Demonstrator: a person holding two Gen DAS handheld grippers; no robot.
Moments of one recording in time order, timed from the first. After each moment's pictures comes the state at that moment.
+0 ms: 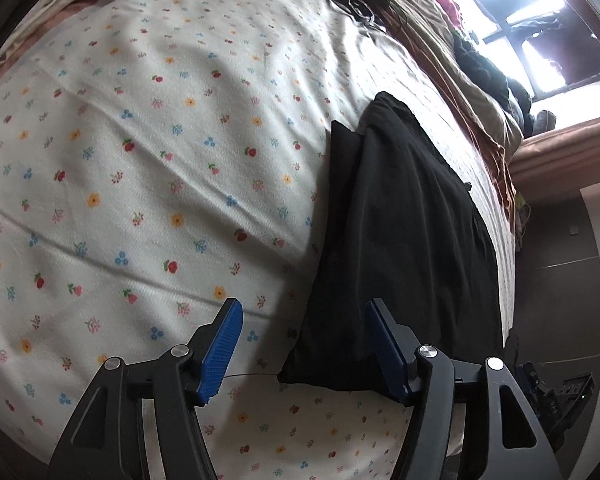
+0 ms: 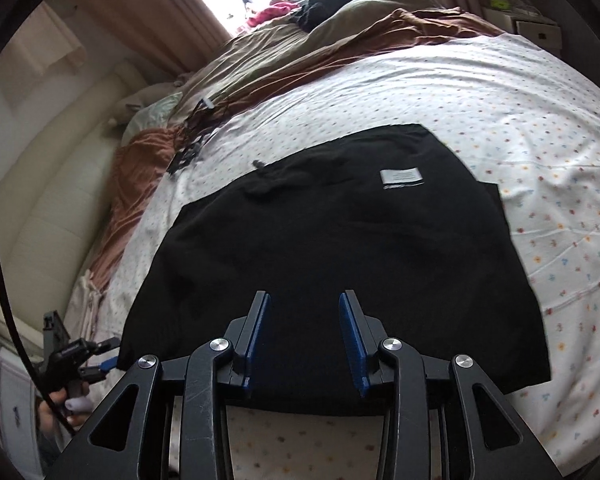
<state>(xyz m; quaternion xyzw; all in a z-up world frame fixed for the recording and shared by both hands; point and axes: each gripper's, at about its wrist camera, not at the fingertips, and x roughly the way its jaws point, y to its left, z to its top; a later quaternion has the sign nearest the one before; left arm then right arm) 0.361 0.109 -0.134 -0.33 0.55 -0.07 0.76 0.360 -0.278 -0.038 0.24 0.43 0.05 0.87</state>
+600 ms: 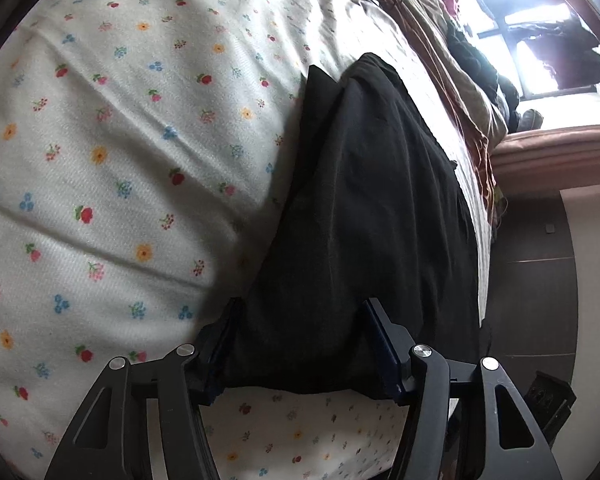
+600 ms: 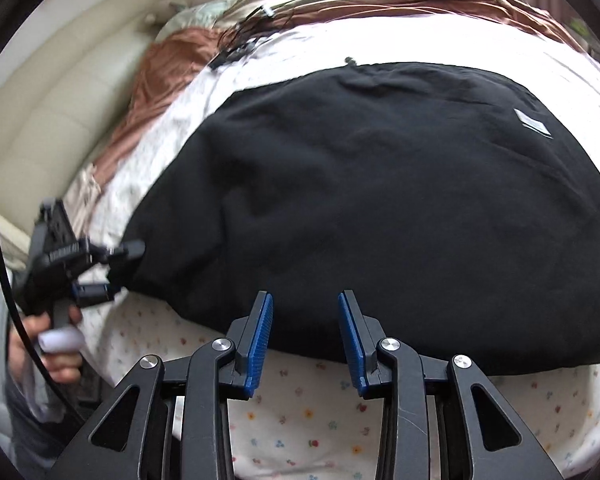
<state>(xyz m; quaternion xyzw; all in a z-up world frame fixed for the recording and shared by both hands) 0.364 0.079 -0.158 -0.38 0.56 -0.11 0.73 0.372 -0.161 -0.081 0.12 0.52 0.12 0.84</state>
